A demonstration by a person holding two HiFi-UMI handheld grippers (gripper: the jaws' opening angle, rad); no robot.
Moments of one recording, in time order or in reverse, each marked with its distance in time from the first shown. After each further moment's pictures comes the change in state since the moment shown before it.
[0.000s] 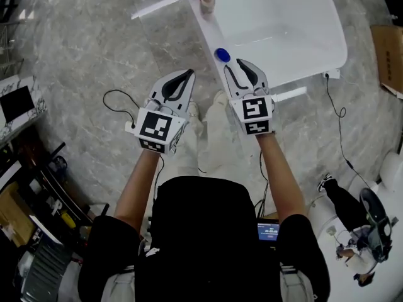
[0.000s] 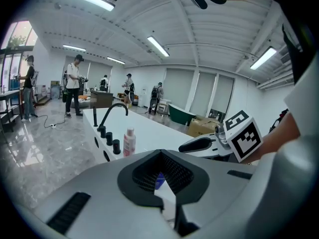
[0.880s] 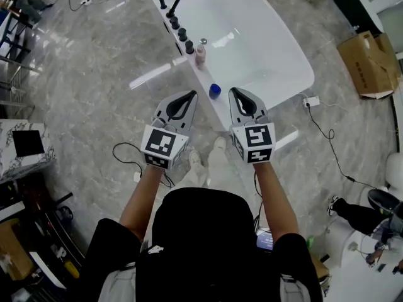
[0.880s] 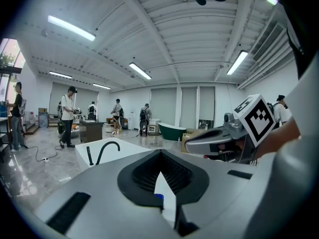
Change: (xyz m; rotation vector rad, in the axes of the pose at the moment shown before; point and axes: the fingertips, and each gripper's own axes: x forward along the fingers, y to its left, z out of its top) left arm -0.126 -0.060 0.142 0.184 -0.247 -0.086; right arm -0.174 0.045 0.158 0.036 -0.261 -0.204
